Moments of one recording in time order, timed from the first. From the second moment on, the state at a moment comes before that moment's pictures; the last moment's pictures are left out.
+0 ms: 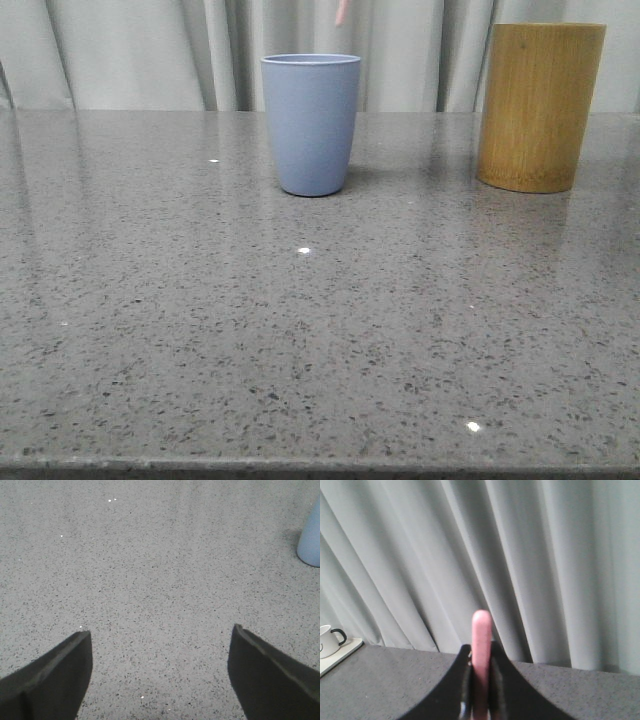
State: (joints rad) left arm -0.09 0.44 -0.70 -0.04 0.85 -0.06; right arm 0.48 1.49 -1.39 0.19 -0.06 0.15
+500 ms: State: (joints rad) left arm -0.09 0.44 -0.70 -0.04 0.85 -0.06; right arm 0.50 1.60 -1.39 0.19 -0.03 0.15
